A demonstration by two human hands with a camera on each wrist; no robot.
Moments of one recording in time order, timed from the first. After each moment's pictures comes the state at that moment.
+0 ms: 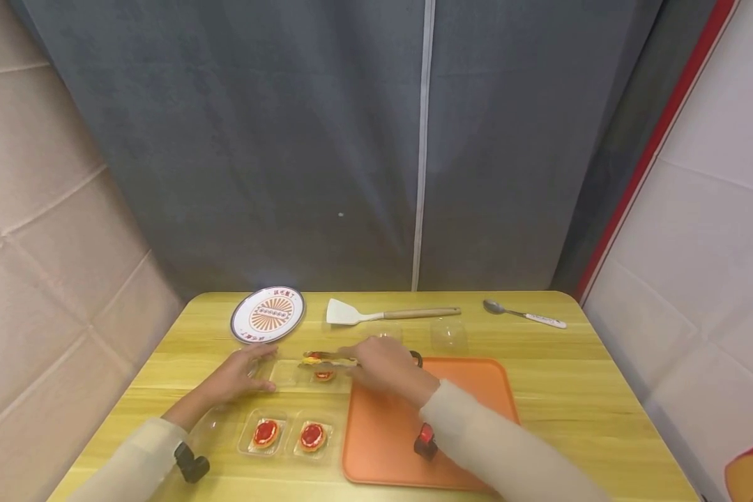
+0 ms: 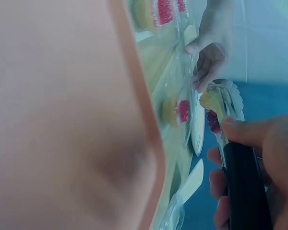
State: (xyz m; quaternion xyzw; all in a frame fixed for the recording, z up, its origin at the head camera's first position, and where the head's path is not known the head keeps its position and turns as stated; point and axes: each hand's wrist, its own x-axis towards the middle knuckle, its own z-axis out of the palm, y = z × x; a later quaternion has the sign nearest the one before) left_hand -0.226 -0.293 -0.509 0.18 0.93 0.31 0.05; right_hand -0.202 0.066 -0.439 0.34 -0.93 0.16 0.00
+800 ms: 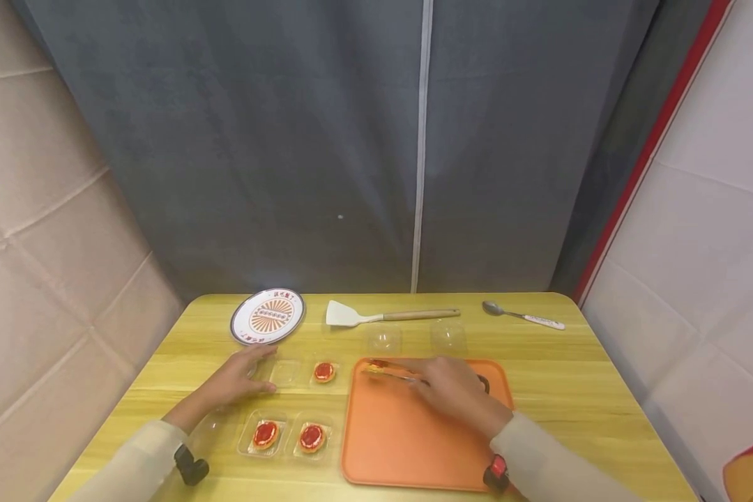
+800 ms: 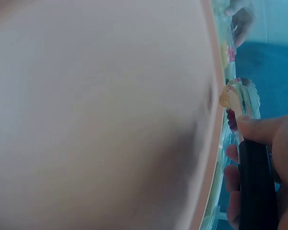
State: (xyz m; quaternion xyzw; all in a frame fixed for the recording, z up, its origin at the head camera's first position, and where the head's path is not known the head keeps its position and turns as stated) left_hand -0.225 -0.293 -0.512 0.18 0.94 0.29 0.04; right_hand -0.177 0.171 -0.476 0.28 -0.95 0.16 0.04
